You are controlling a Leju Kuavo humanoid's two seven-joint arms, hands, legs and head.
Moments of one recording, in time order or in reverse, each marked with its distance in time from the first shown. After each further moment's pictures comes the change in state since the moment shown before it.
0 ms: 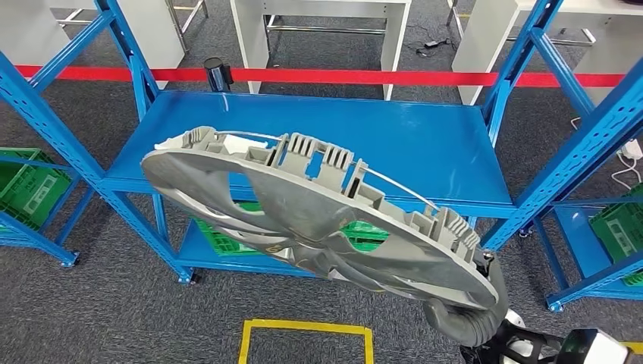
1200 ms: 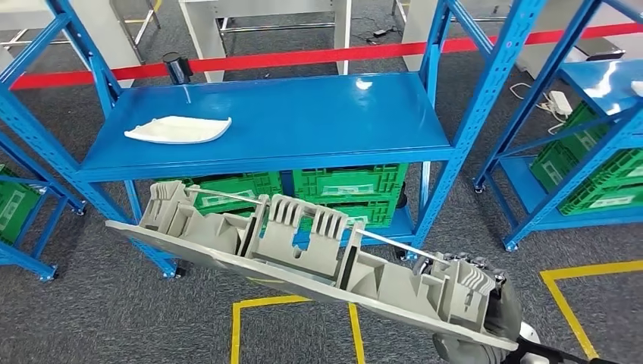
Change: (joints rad) left arm 0.002 -0.026 0.020 -0.005 0.009 -0.008 -0.031; right arm 0.049 0.016 -0.057 -0.060 0.065 0.127 -0.032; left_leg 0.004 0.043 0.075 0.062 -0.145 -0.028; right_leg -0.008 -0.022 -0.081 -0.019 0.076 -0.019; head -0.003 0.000
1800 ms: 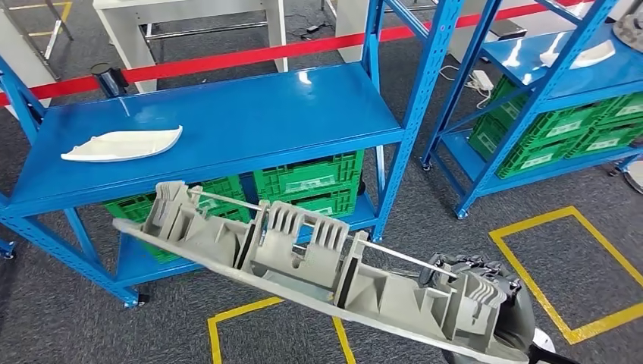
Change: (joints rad) left arm 0.003 -0.002 0.017 0.003 -0.006 -0.020 0.012; right arm 0.027 0.000 -0.045 -0.046 0.060 -0.010 0.000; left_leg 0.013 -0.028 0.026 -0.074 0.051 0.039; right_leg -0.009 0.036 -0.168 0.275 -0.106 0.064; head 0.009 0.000
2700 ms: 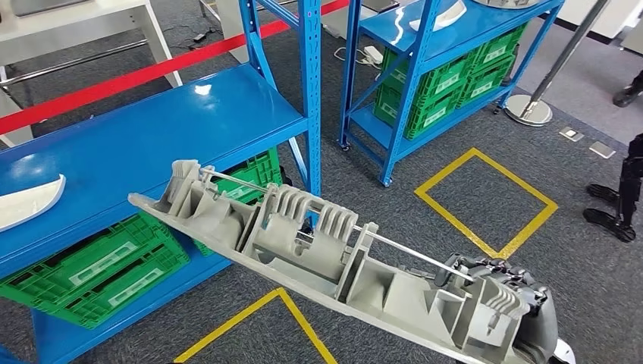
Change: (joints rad) left arm -0.033 0.022 0.000 -0.004 -0.074 -0.028 0.011; right arm 0.031 -0.070 -0.002 -0.108 -0.006 -0.101 0.000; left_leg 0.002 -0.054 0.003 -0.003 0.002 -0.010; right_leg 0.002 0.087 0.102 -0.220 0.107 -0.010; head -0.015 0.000
